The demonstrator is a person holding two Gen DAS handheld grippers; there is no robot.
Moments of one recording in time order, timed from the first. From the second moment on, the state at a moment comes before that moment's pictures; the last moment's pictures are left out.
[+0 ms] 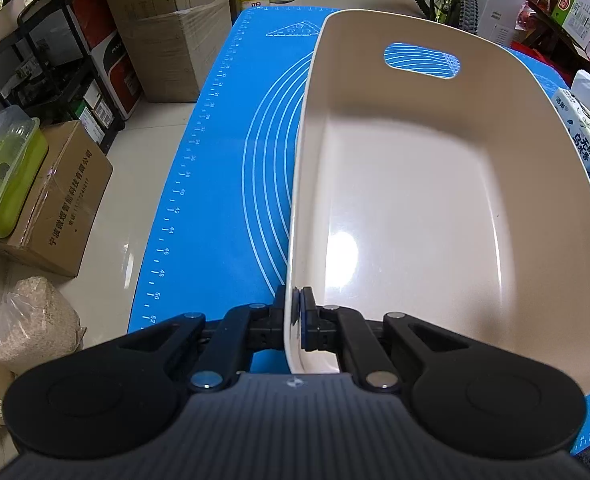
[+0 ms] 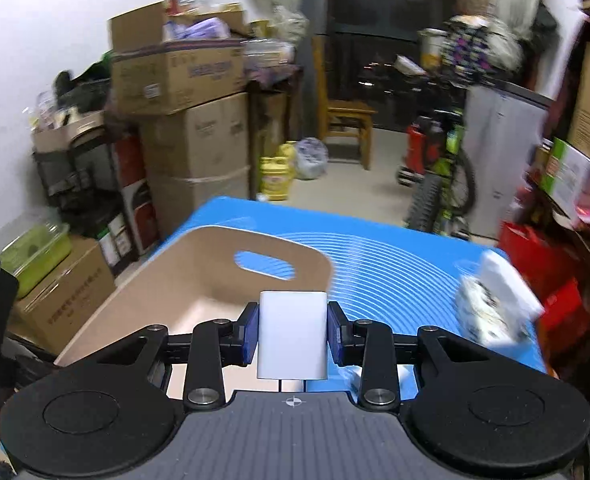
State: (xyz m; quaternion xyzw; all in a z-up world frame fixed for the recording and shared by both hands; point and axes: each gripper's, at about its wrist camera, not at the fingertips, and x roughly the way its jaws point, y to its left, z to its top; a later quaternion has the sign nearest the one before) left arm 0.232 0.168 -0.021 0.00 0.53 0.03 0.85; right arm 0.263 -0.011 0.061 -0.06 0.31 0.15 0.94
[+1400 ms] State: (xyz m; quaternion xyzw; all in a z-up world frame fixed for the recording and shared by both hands) left arm 0.233 0.167 -0.022 0.00 0.53 0.03 0.85; right arm 0.385 0.107 -0.083 -0.11 0.55 0.15 0.81
